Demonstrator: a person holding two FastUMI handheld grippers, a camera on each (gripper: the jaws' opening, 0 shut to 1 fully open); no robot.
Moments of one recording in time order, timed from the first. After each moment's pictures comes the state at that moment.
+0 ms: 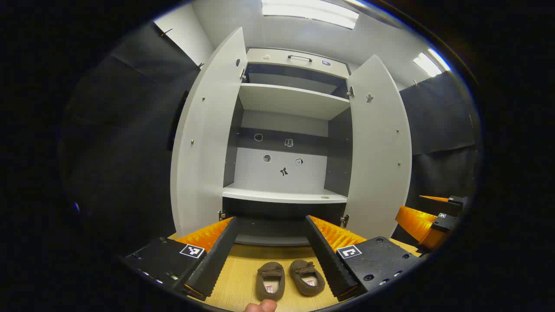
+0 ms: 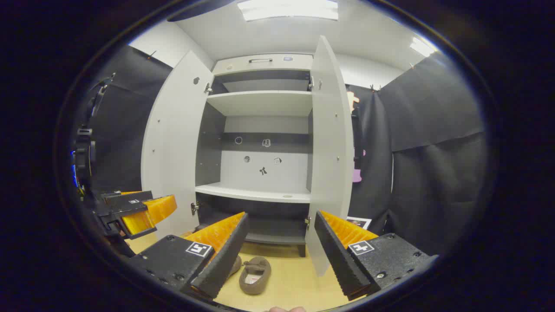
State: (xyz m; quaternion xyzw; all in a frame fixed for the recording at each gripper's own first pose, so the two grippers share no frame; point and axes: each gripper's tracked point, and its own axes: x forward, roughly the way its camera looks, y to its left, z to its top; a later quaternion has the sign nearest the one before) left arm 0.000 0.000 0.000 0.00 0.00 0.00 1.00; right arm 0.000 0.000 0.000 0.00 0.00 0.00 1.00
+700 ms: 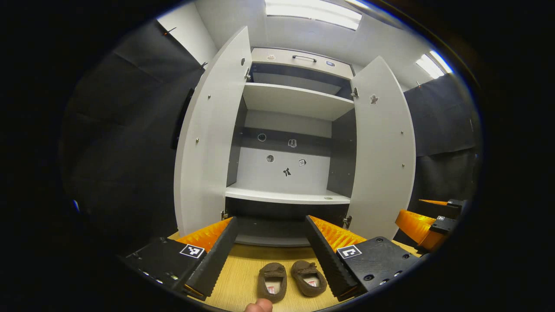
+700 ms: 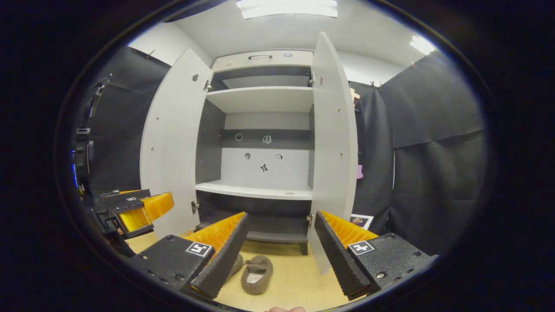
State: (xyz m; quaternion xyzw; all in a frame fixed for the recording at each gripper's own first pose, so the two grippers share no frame) left arm 0.004 0.007 0.001 -0.01 0.00 0.00 1.00; right arm 0.006 0.007 -0.001 0.00 0.01 0.00 1.00
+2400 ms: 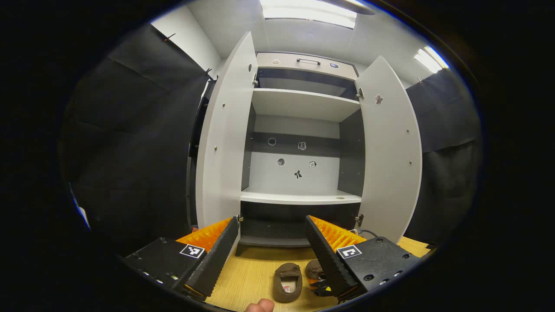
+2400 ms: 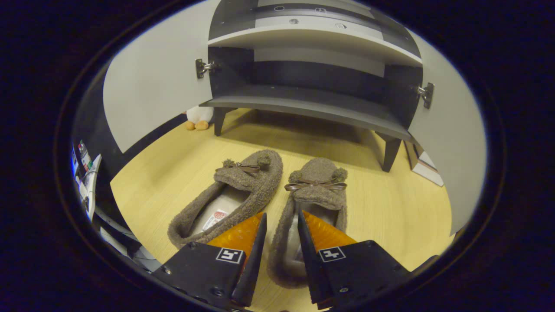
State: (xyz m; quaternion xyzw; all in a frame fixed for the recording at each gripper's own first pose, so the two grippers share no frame) left arm -0.009 0.034 0.007 0.01 -0.01 0.03 1.00; right arm 0.113 0.091 -0.311 -0.04 0.39 0.11 0.91
